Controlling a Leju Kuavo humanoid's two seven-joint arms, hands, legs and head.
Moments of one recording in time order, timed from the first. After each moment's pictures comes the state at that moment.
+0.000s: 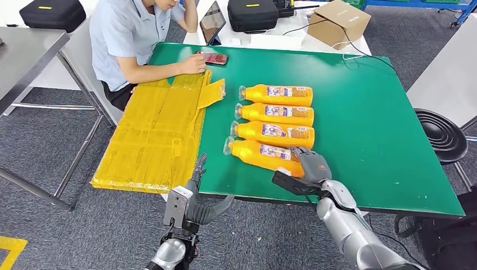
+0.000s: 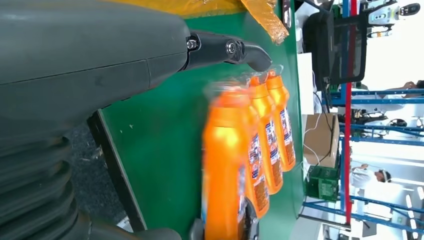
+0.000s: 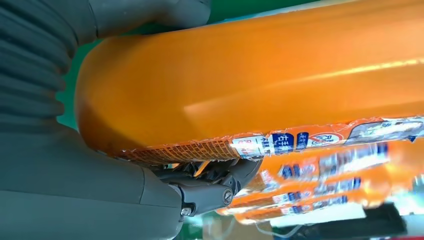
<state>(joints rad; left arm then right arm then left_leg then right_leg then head) -0.11 -0.24 -0.48 -1.12 0.04 0.29 -0.51 -0.52 -0.02 0.36 -0.51 0.74 -0.30 -0.33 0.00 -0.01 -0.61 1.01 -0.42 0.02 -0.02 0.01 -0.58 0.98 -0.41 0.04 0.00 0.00</state>
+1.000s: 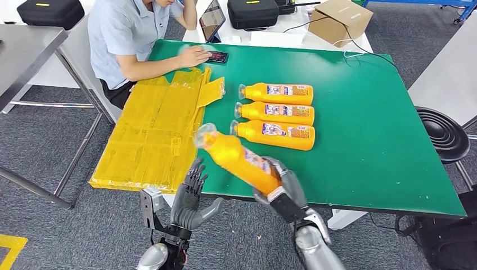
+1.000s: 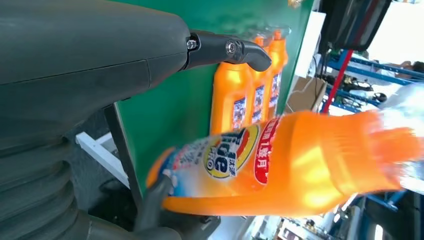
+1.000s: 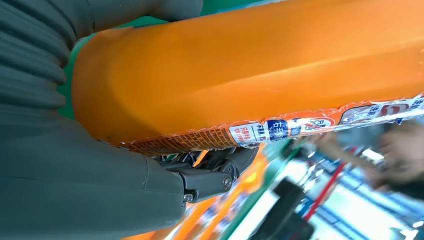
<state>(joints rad) -0.03 -0.19 -0.45 -1.27 0.33 0.01 -0.45 -0.17 0.11 0.35 -1.06 0.30 -0.19 -0.52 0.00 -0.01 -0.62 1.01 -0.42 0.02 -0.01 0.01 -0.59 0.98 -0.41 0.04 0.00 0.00</state>
